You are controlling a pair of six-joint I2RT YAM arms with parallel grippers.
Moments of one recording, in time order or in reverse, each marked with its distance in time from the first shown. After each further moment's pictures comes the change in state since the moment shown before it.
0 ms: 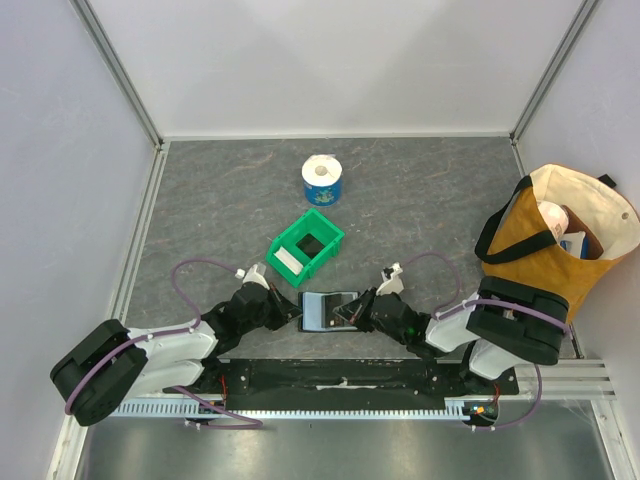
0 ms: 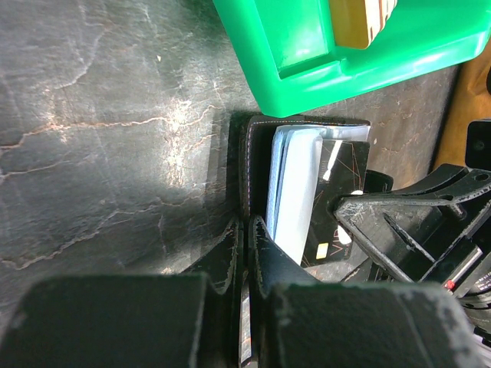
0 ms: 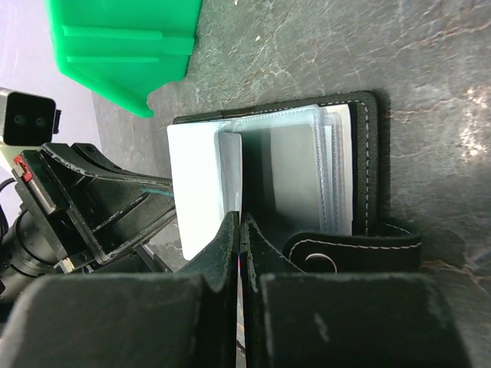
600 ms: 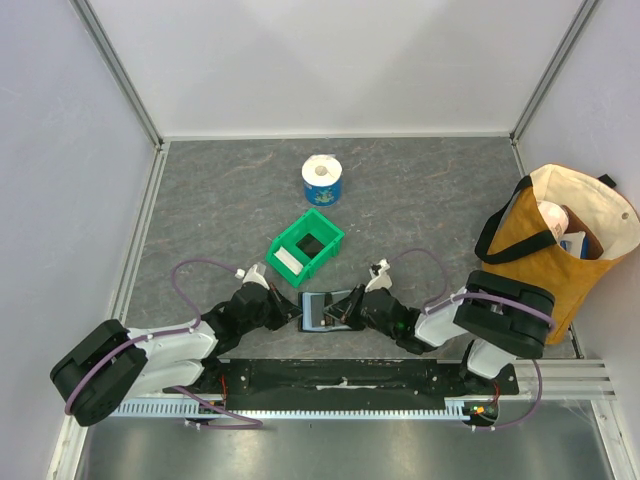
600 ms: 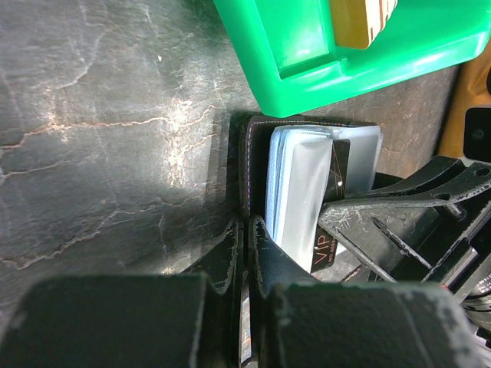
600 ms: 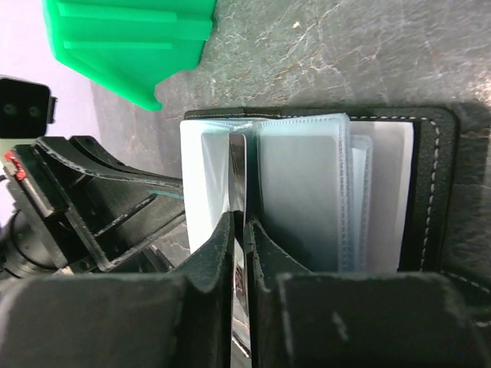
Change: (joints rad) left arm 0.000 0.000 0.000 0.000 0.000 0.000; right arm -0.003 0.095 0.082 0.024 -0.064 -0.009
